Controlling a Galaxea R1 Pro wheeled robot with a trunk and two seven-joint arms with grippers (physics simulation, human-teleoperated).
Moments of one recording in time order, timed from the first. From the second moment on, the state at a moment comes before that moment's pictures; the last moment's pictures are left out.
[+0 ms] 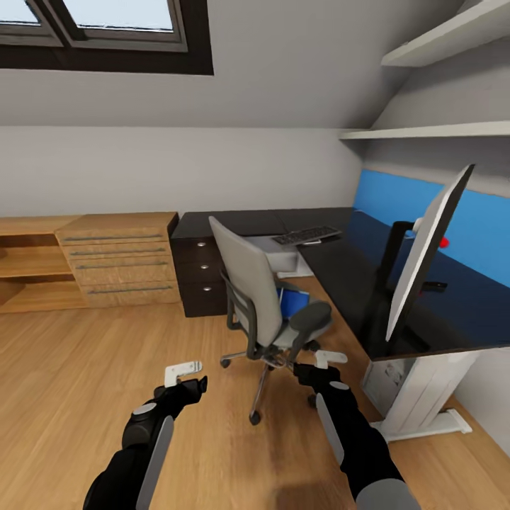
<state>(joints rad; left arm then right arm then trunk) -0.26 -0.16 0.00 -1.41 0.09 0.62 0.16 -0.48 0.17 -0.01 -1.02 -0.01 0.42 -0.16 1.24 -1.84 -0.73</state>
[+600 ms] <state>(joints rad) -0.37 -0.16 0.08 -1.34 0.09 0.83 0.17 -0.47 0.17 0.00 -1.05 -0.01 0.44 -0.15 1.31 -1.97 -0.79</state>
